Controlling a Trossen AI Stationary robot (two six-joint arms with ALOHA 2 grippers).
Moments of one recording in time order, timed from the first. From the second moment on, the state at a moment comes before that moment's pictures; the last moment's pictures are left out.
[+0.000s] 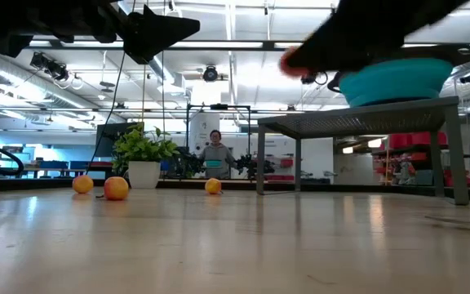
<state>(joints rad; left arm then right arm) -0.48 1.49 0.44 1.11 -0.45 0.04 0.55 1.62 0.86 0.16 0.68 0.25</state>
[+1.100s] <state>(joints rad) -0.48 1.49 0.44 1.09 -0.46 0.03 0.32 0.92 0.86 -0.74 1.11 0.36</state>
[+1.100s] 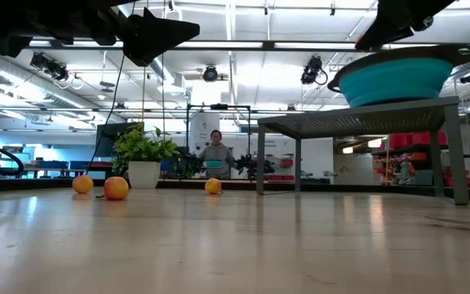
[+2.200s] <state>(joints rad) -0.47 1.33 0.54 0.32 -0.64 -0.22 0.42 1.19 0.86 -0.20 0.38 0.20</state>
